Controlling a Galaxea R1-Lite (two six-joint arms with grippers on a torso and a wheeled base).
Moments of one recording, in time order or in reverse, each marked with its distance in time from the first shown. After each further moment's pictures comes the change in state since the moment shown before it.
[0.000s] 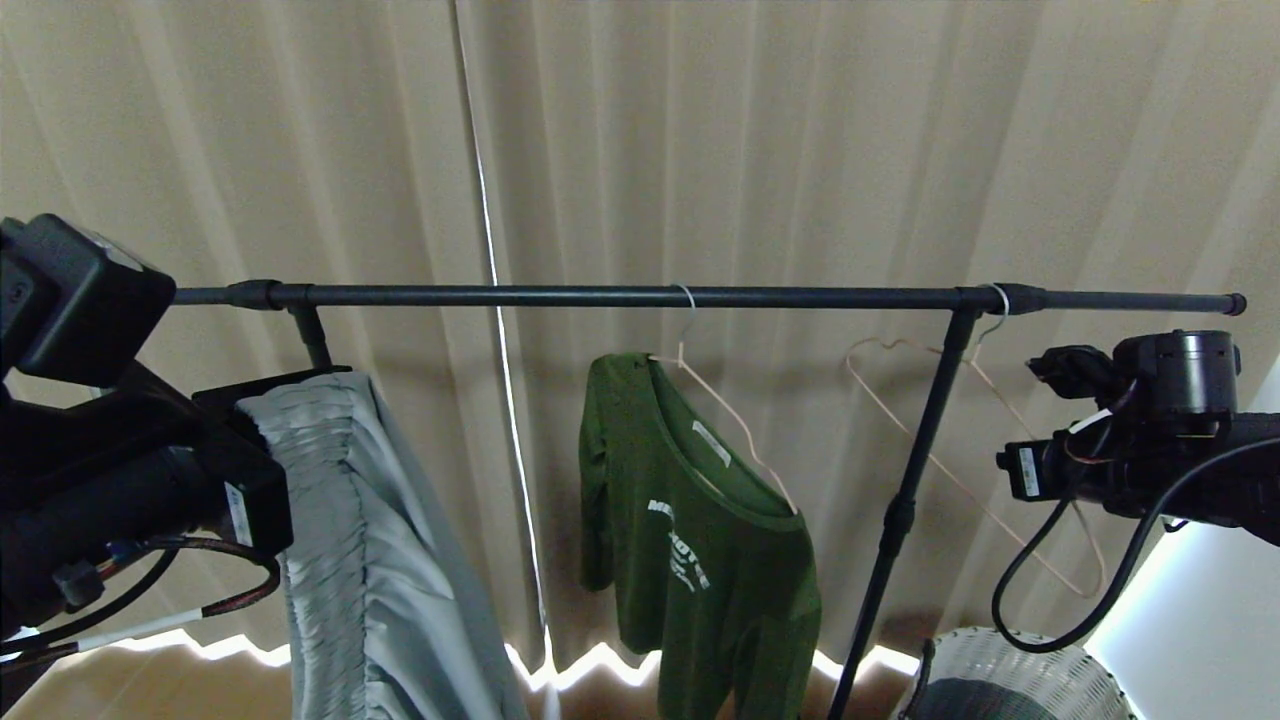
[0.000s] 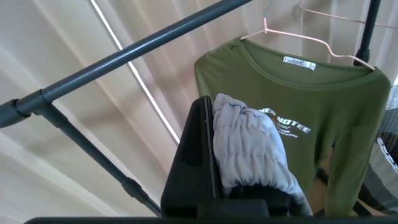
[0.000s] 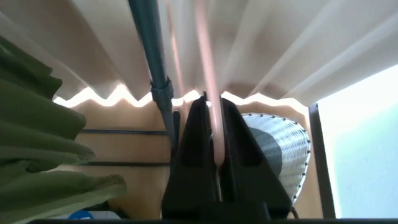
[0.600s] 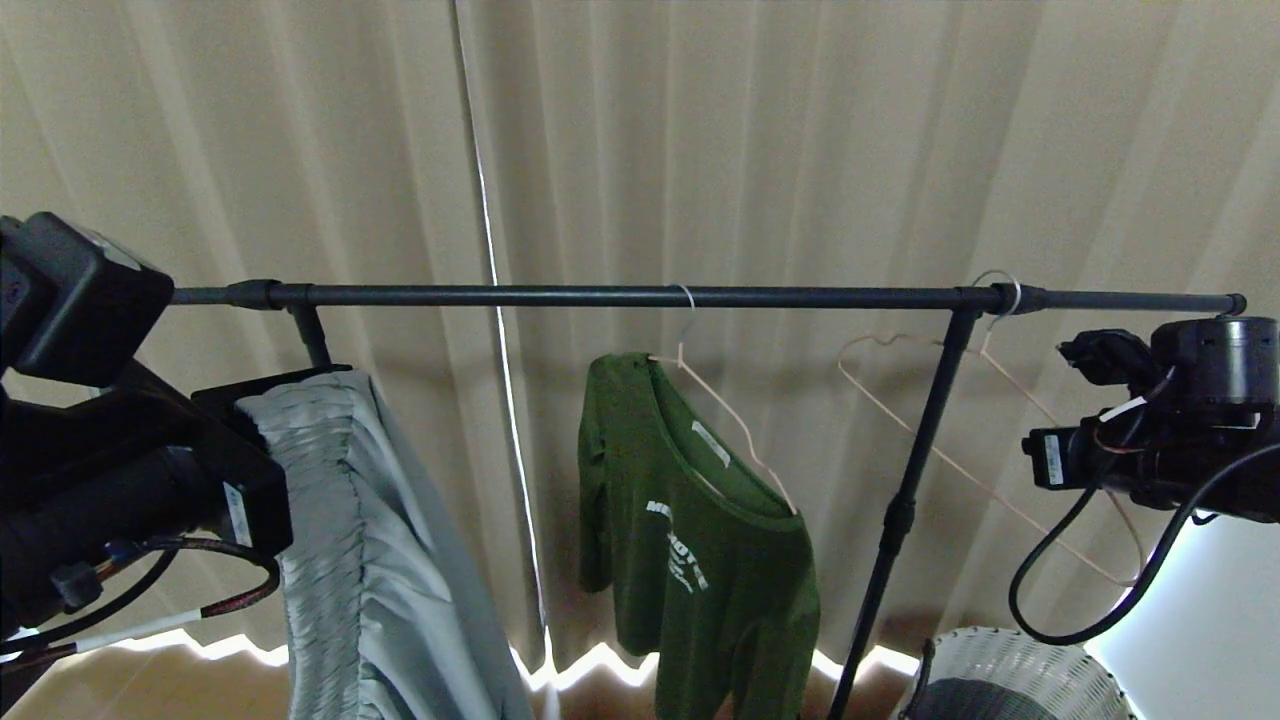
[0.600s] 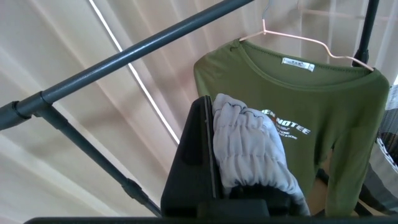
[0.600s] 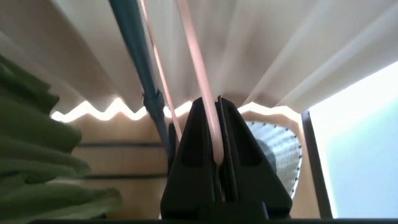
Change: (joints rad) left arm -0.006 -0.003 -0.001 0.000 0.003 0.003; right arm -0.027 -0.063 0.003 0.002 0.001 0.000
